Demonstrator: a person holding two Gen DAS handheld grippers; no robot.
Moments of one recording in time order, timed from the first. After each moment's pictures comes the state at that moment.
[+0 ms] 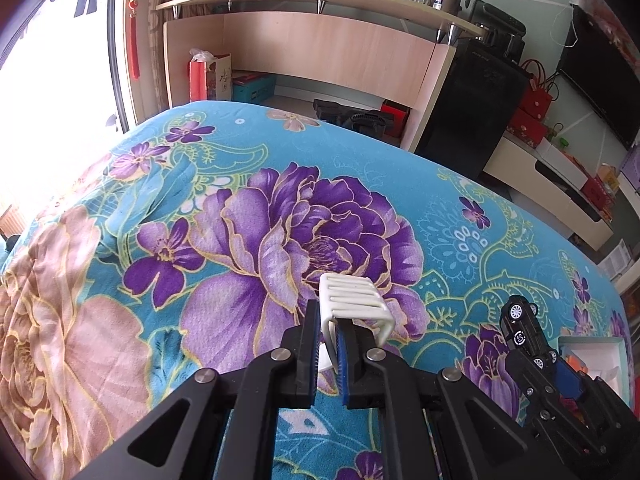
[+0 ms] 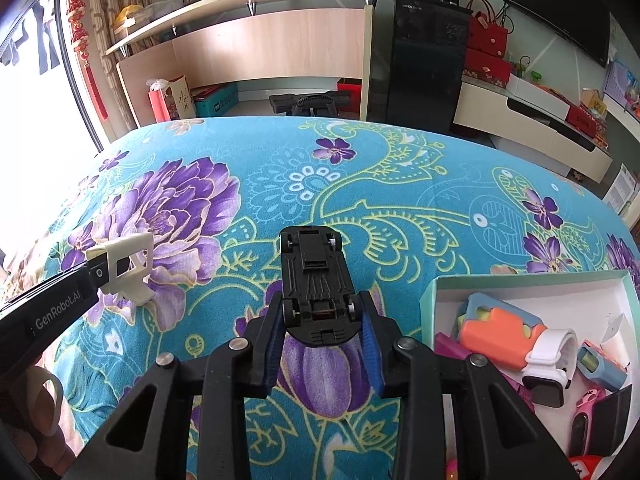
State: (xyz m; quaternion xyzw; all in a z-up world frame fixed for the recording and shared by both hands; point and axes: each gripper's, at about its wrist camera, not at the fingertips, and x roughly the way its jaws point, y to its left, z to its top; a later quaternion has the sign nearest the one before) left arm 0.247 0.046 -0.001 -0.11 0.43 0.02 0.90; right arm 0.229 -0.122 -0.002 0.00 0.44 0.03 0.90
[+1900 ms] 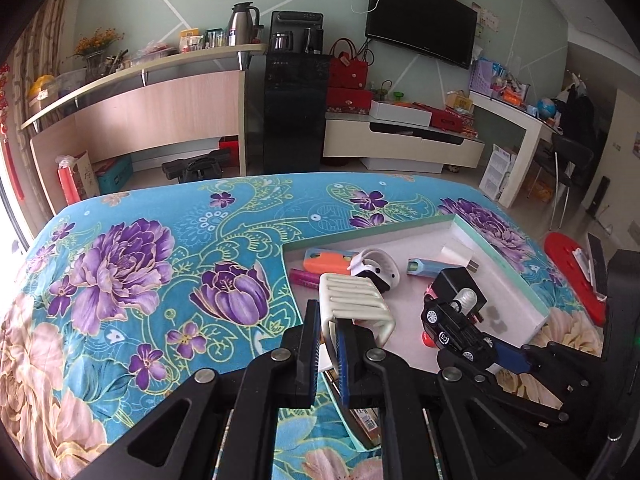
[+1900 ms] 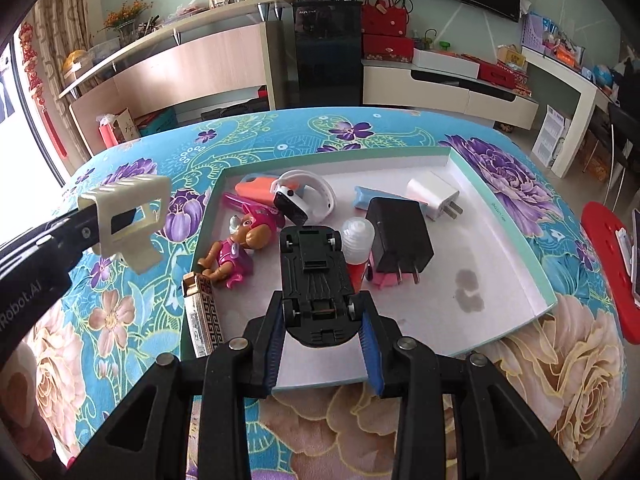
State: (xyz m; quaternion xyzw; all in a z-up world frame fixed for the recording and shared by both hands) left arm 0.090 -0.134 0.068 0.02 0.35 -0.22 0.91; right arm 0.052 -0.261 0.036 0.05 0.44 -0.07 0.89
